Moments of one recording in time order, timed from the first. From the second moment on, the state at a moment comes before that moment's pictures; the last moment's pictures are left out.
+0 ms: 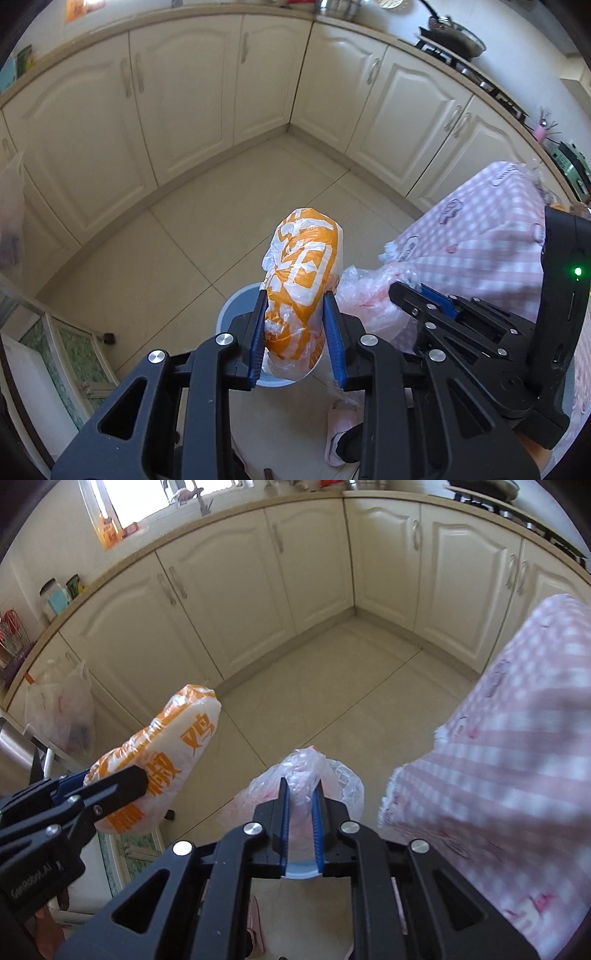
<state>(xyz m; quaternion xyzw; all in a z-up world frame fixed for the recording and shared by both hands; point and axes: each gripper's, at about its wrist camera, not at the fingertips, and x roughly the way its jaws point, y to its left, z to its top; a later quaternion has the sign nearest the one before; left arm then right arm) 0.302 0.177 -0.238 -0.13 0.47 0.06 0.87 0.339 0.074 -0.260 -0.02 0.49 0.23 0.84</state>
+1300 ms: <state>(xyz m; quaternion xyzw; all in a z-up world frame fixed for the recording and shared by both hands) 0.299 0.157 -0.180 -0.11 0.41 0.04 0.90 0.325 -0.005 -0.173 0.02 0.37 0.16 0.92</state>
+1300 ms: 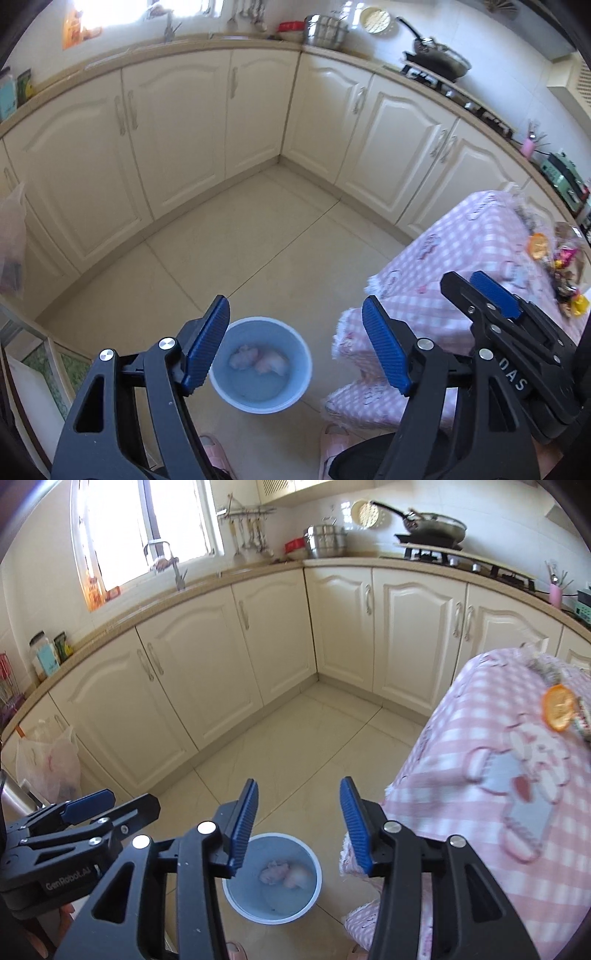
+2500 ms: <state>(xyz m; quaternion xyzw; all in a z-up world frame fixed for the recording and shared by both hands) 0.363 -0.161 -0.144 -0.04 0.41 -0.20 0.89 0.297 -0.382 -0.150 0.15 0.35 -0.11 0.92</state>
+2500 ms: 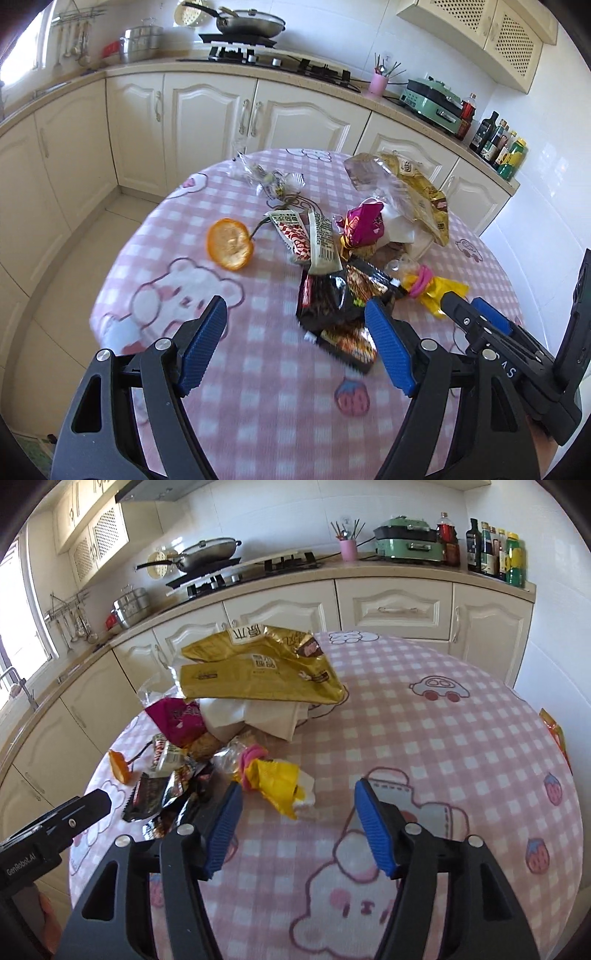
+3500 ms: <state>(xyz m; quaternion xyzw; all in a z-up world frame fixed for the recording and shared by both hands) 0.328 -0.139 -0.123 -0.06 0.38 -0.26 0.88 0.267 -0.349 -0.120 0.13 0.33 -0.05 0.93</state>
